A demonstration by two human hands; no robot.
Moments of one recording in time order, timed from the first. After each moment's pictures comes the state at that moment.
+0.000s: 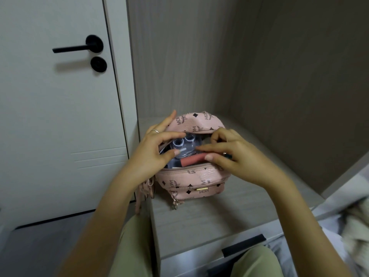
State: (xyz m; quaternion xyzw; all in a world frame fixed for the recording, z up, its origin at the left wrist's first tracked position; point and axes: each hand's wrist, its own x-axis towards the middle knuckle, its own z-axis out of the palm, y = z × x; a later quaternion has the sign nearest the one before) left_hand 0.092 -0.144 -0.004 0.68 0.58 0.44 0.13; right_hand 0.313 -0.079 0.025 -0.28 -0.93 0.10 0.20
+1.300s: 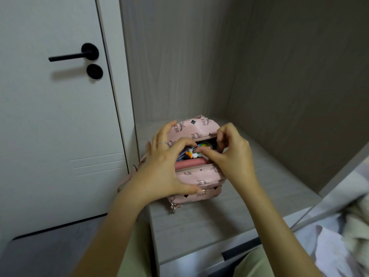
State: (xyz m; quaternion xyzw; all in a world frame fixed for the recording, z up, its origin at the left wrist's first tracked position) left_hand 0.121 -0.159 -0.008 0.72 0.59 0.34 0.09; right_hand 0.291 -0.076 -0.005 -0.39 -0.77 0.14 0.49
